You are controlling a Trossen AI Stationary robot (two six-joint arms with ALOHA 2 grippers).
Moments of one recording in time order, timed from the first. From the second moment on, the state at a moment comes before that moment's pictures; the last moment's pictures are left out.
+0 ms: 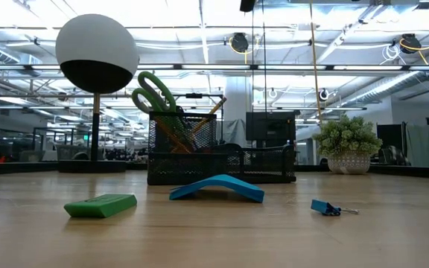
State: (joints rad) left arm -0.34 1.18 1.04 0.14 -0.26 1.47; right arm 0.09 1.46 0.97 0.75 0.08 1.47
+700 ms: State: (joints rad) left arm -0.29 1.26 1.04 0.27 -0.16 1.46; right arm 0.09 1.46 0.97 0.75 0.08 1.47
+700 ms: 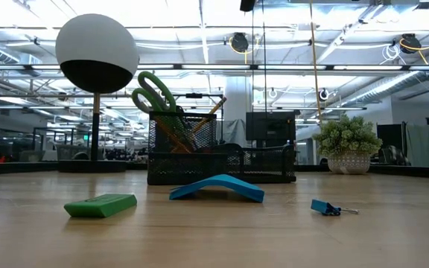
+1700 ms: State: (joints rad) left arm -0.28 1.32 1.04 0.37 -0.13 1.47; right arm 0.09 1.46 0.97 0.75 0.08 1.46
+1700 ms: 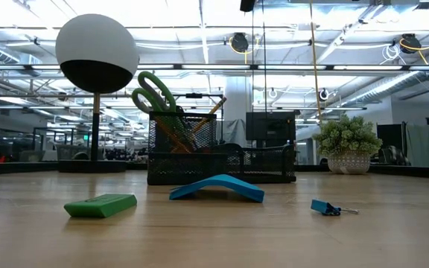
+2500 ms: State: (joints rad) left arm -0.34 1.32 1.04 0.40 -0.26 1.56; right arm 0.09 1.46 0.97 0.76 0.11 1.41
